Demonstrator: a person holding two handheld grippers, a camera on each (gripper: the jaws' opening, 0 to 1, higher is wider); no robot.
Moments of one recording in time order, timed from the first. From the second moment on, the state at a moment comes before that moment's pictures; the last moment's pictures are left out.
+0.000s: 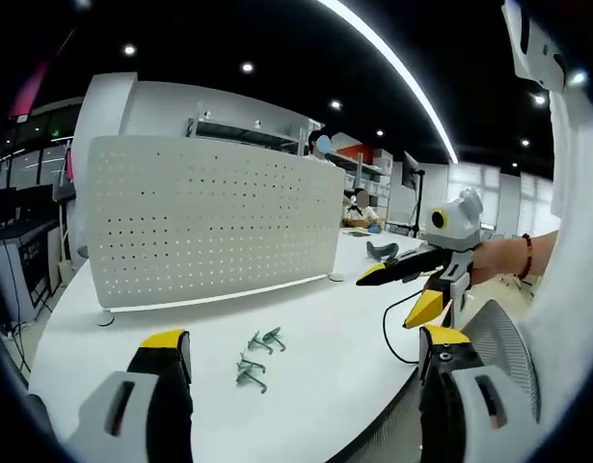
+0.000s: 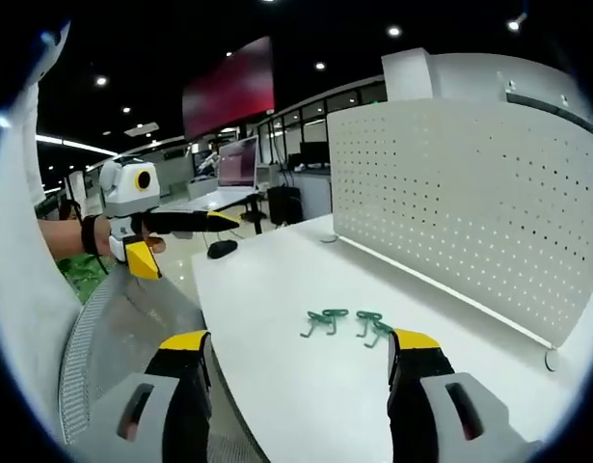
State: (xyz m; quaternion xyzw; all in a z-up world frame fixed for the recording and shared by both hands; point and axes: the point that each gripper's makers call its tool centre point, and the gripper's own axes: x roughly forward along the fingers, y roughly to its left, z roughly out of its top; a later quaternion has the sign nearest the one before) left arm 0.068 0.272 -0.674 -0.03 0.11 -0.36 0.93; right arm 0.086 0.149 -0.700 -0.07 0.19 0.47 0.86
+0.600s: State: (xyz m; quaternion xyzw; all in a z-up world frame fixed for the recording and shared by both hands) left arm 0.069 0.270 -0.672 -0.02 0.11 -0.37 0.92; right arm 0.100 0.167 -0.707 -0.09 0.21 0.49 0.84
